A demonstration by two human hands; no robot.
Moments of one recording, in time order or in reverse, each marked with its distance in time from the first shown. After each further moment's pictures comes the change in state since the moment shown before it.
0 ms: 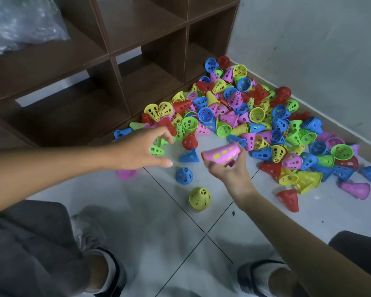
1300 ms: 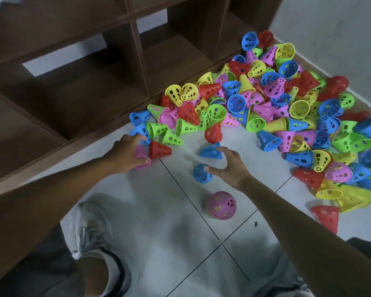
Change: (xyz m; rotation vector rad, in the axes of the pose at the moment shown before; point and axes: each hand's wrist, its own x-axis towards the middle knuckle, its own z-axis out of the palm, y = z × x) left_hand 0.012 -0.197 0.062 0.111 0.032 -0.592; right_hand 0.146 0.110 0.015 -0.875 -0.282 0.060
